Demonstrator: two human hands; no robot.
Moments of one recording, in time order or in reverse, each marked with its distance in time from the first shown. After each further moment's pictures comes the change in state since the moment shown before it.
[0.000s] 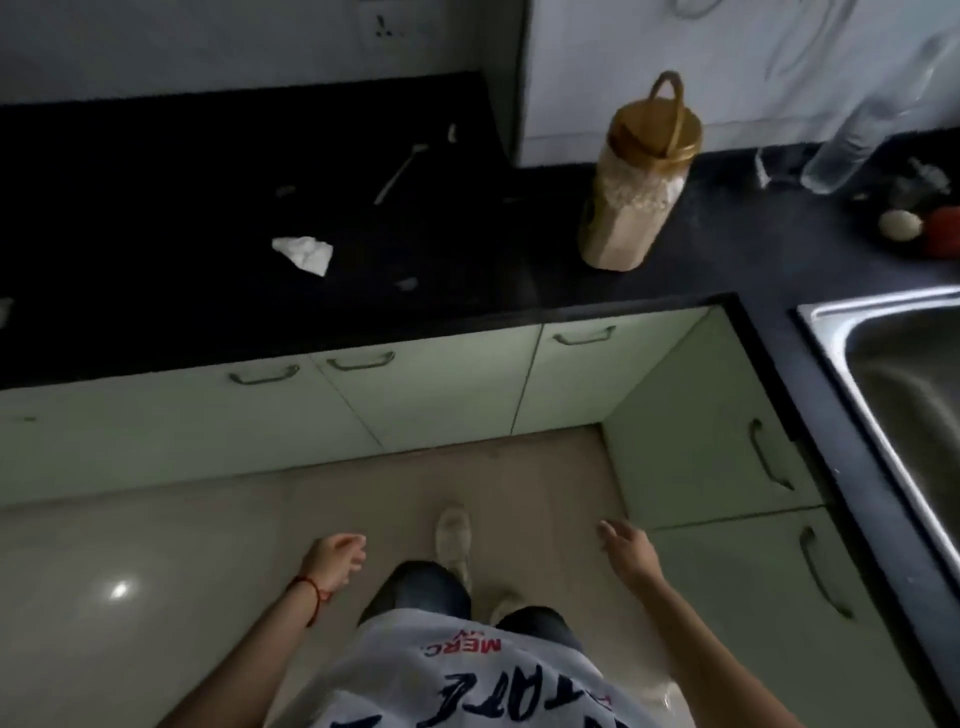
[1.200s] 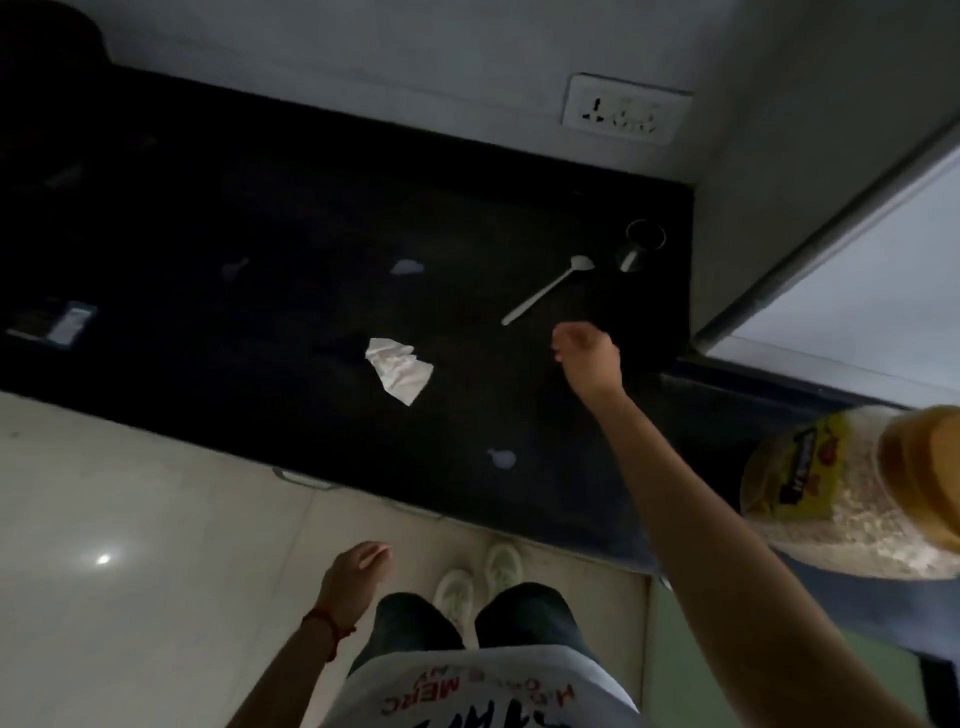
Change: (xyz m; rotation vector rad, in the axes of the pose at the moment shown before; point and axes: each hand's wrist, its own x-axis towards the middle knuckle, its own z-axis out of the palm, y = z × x) left_hand 0.098 0.159 -0.056 -0.260 0.130 0.041; right_hand 0.173 -0.516 0.077 -0.127 -0.154 -0.610
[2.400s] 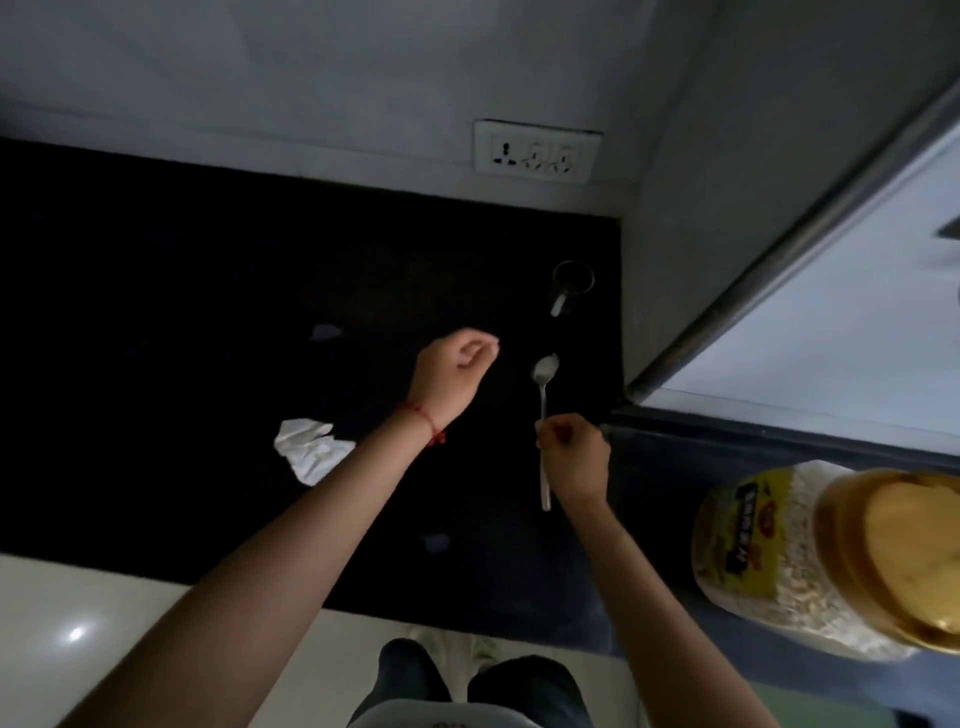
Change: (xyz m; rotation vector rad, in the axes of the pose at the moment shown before) left_hand 0.068 0.332 0.076 0.019 -0.023 0.698; right_hand -0.004 0.047 -0.039 0.081 0.220 0.149
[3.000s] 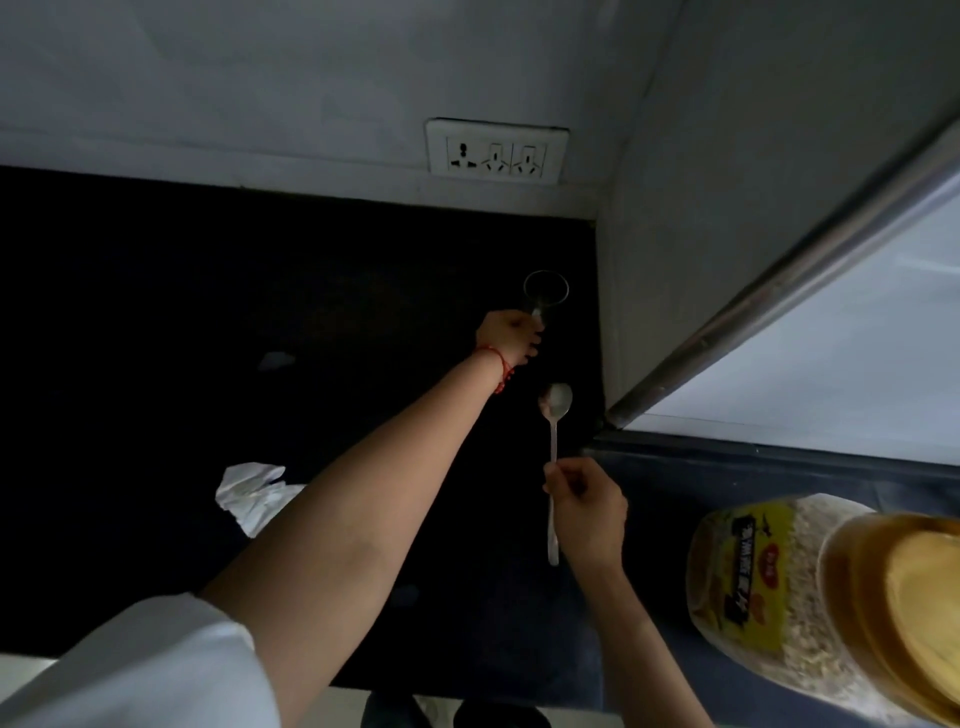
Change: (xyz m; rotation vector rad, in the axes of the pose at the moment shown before) left_hand 0.123 -0.002 0.098 -0.173 -0.138 -0.322; right_hand 0.005 0.030 -0.018 0.156 0.059 0.004
